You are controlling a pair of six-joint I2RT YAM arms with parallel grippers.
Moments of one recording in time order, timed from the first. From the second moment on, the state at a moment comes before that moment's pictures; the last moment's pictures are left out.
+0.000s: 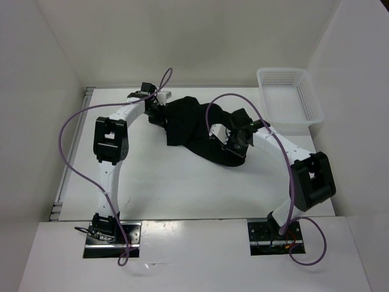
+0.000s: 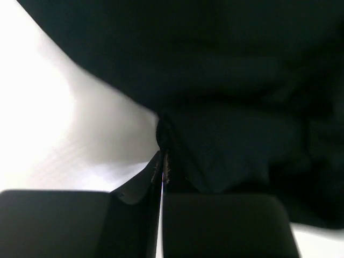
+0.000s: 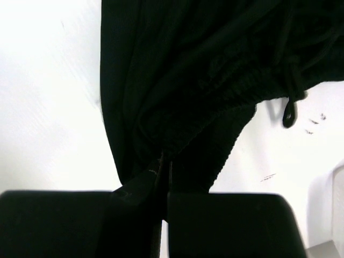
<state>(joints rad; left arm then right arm) -0.17 2.37 1.96 -0.67 0.36 0.07 0.41 1.56 1.10 -0.74 -0.10 -0.78</state>
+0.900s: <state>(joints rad) 0.27 2.02 1.62 -1.29 0.59 0.07 0.31 1.76 1.52 -0.74 -0.42 -0.46</state>
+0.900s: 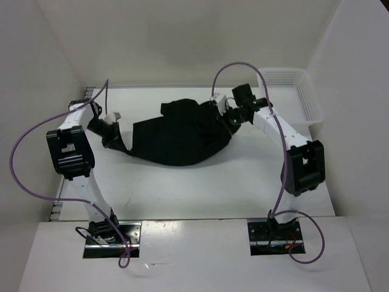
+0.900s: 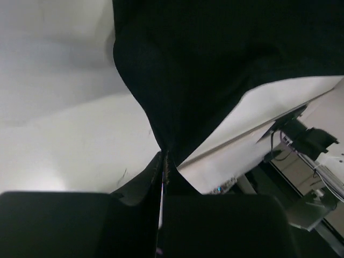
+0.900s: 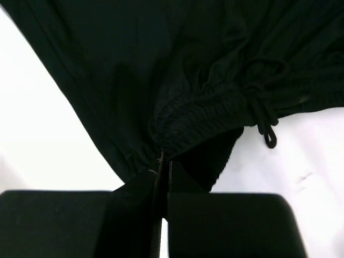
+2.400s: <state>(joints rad) -0.21 2.26 2.02 -0.77 0.19 0.07 0.26 1.70 1.29 -0.48 -0.17 -0.32</state>
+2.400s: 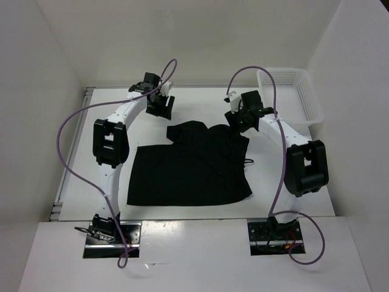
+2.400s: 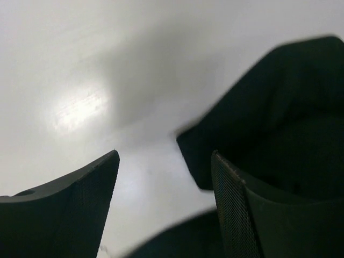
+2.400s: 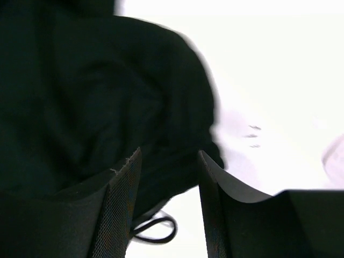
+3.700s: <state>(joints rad) 0.01 2.21 1.91 -0.73 0.20 0.07 0.20 1.89 1.25 -0.36 -0.05 -0.37</state>
